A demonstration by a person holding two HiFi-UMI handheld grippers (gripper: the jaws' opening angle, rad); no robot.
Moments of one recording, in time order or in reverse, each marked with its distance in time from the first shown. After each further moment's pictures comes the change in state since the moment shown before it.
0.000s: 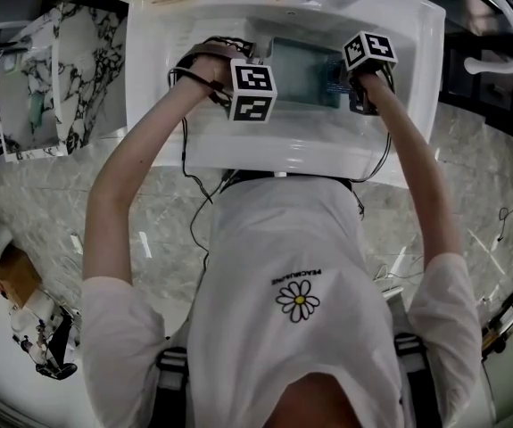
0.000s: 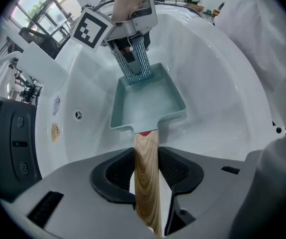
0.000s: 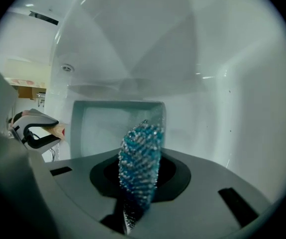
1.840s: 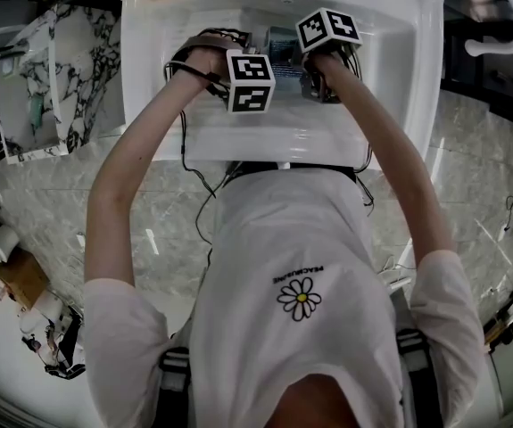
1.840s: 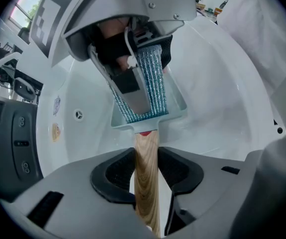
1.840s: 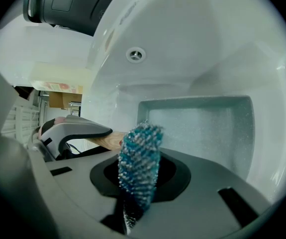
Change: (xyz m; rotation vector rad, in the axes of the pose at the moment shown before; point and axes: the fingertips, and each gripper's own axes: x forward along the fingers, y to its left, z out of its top) left arm 0.001 0.000 0.000 -0.005 0.018 0.014; right arm 0.011 0.146 0.010 -0.008 -0.089 0.322
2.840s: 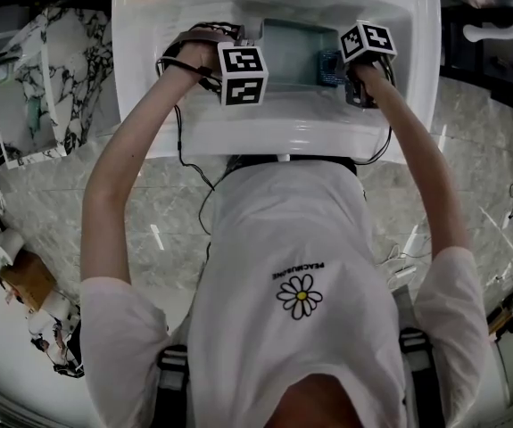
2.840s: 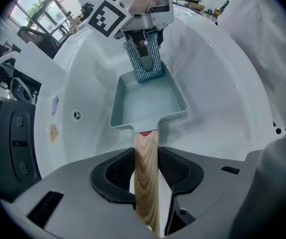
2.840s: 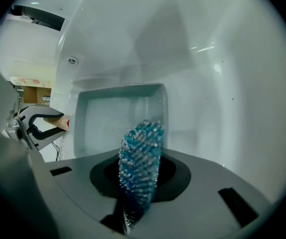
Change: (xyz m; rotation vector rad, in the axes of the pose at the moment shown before) left arm 0.002 -0.001 0.001 -0.002 -0.003 -0.016; right arm -0.052 -0.135 -0.042 0.052 0.056 -0.262
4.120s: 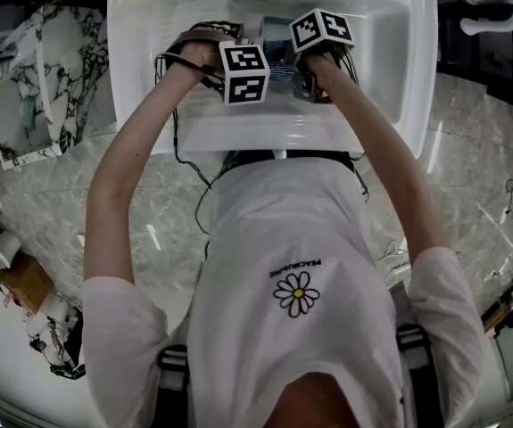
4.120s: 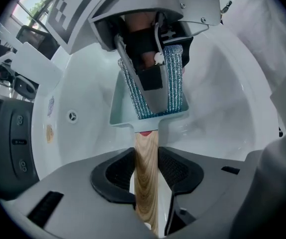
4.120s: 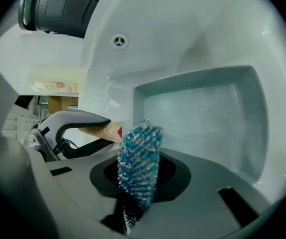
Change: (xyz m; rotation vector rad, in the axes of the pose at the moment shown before) left arm 0.006 -0.008 0.007 -0.027 0.003 0.002; right arm 0.026 0.136 0.004 0.042 -0.052 0.297
